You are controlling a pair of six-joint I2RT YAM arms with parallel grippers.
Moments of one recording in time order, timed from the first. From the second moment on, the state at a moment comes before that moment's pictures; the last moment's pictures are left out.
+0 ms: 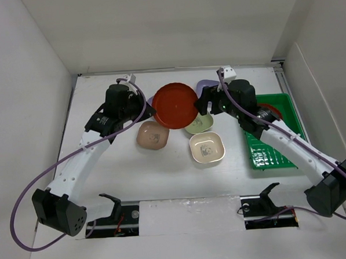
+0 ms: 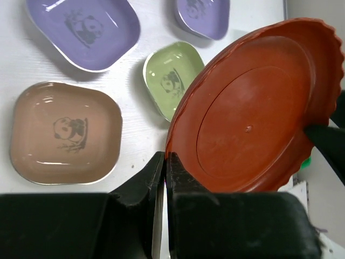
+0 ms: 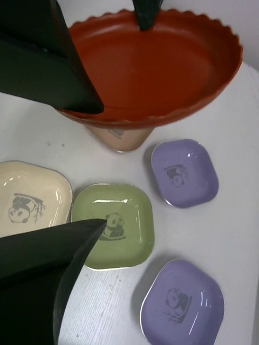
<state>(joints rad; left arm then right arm) -0.41 1.21 1.19 -0.53 0.15 -0.64 0.56 1.25 1.16 -0.23 -0.01 0.31</state>
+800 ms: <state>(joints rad) -0.41 1.14 1.15 -0.46 0.09 -0.63 0.38 1.26 1.06 -0.22 0.12 0.45</state>
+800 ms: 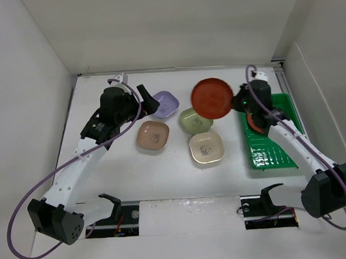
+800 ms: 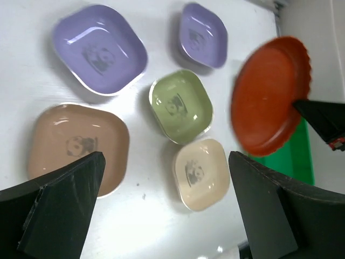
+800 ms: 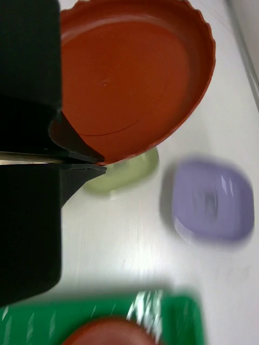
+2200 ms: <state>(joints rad) -0.38 1.11 0.99 -0.45 -0.12 -0.70 -0.32 1.18 0.79 -0.15 0.13 0.73</state>
